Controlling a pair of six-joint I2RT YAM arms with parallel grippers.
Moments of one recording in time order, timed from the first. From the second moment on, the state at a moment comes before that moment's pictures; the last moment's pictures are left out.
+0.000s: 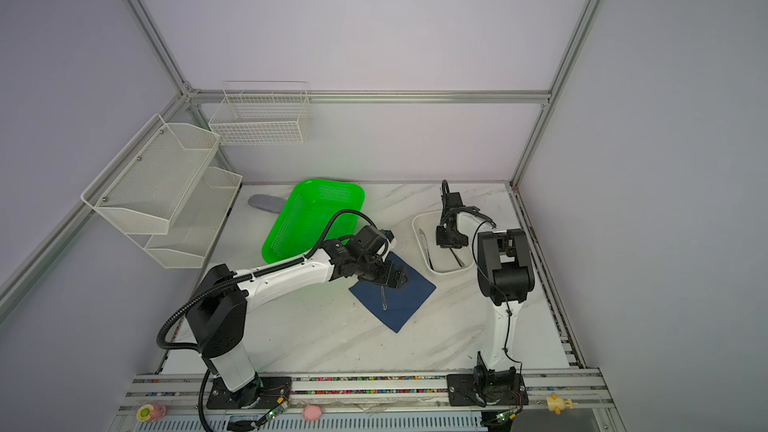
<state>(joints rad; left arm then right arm) -0.85 1.77 1.35 -0.54 0.22 -0.57 0.14 2.03 1.43 -0.64 0.05 0.19</state>
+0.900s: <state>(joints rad) -0.85 1.74 1.36 -0.54 0.22 -0.53 0.14 2.05 1.45 -0.69 0.01 0.22</state>
